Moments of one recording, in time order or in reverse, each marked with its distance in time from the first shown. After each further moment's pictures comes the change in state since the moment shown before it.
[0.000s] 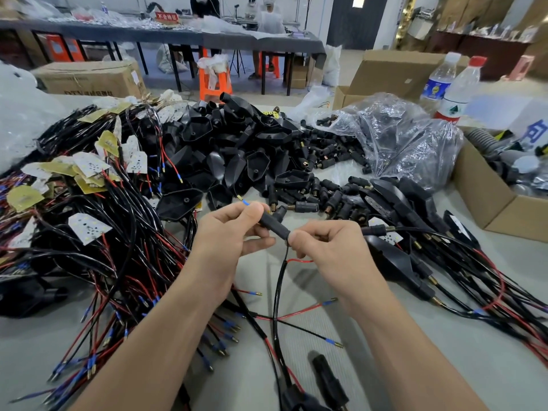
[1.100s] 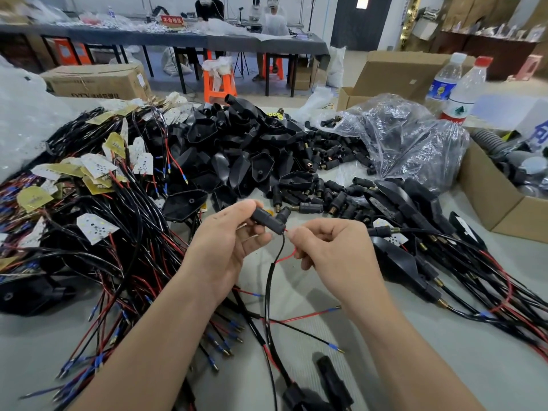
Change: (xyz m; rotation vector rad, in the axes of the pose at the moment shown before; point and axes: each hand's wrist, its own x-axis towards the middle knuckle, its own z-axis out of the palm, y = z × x) left_hand 0.007 0.001 -0.011 -0.199 -0.041 -0.099; right_hand -0.007 -0.009 0.007 -0.008 0.070 0.038
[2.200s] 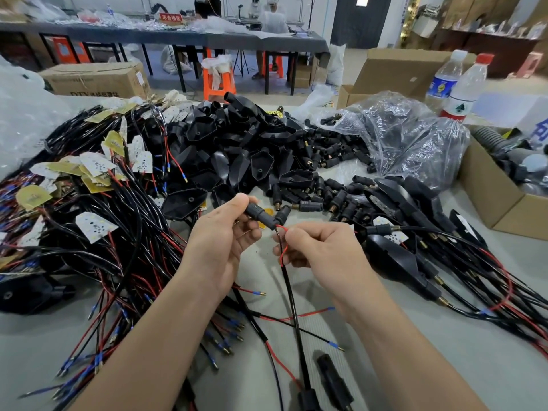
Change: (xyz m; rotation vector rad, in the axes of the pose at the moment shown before) left_hand 0.003 -0.003 0.001 -0.032 0.093 0.039; right_hand -0.003 -0.002 0.009 0.106 -0.151 0.062
